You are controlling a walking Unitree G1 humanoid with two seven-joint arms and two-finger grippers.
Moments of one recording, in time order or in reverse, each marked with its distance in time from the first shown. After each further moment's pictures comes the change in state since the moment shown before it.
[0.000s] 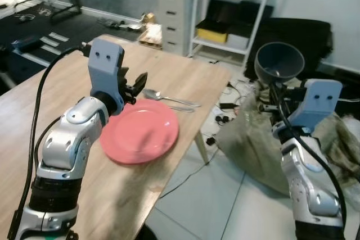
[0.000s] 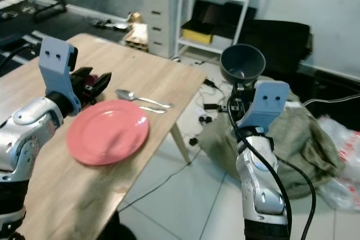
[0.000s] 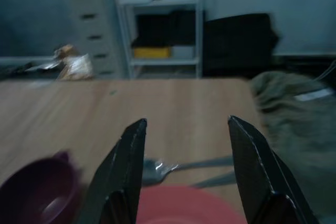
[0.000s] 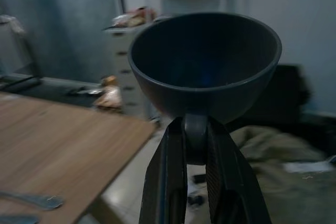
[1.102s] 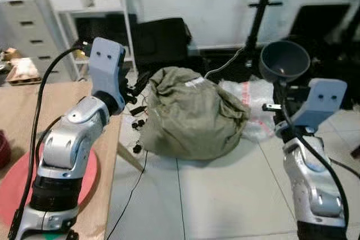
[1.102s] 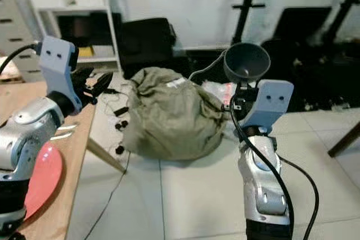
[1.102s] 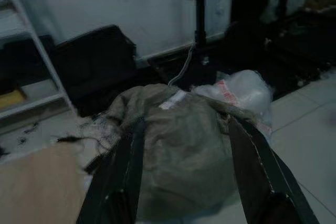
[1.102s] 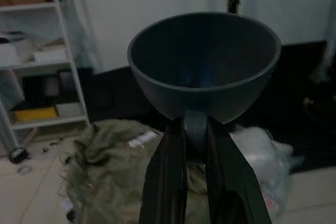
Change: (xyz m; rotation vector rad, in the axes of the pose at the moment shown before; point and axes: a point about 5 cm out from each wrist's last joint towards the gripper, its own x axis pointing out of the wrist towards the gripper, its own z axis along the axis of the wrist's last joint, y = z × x) left arm 0.000 0.002 -0.003 -0.009 0.009 0.003; right arm -0.001 0.003 -0.001 -0.003 0.003 0.008
